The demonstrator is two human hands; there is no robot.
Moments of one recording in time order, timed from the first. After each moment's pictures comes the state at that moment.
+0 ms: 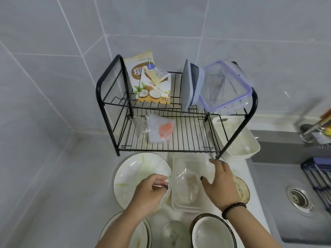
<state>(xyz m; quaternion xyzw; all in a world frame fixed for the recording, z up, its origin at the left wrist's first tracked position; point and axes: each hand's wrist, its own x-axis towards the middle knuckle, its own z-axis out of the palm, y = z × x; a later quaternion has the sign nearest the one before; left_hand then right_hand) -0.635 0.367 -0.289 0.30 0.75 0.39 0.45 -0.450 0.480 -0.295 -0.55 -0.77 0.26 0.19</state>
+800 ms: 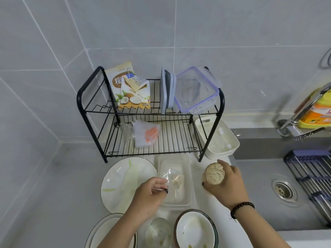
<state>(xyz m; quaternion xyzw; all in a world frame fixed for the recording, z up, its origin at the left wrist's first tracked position) -0.589 0.371 -0.272 0.34 0.73 0.38 0.45 -0.382 0.483 -0.277 -0.63 -0.68 0.32 0.19</state>
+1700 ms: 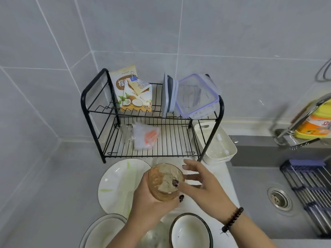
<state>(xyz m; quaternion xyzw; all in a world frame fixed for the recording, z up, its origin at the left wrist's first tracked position) -0.564 0.360 -0.251 0.35 0.67 0.55 0.37 -0.425 0.443 -0.209 -0.45 -0.66 0.56 0.22</state>
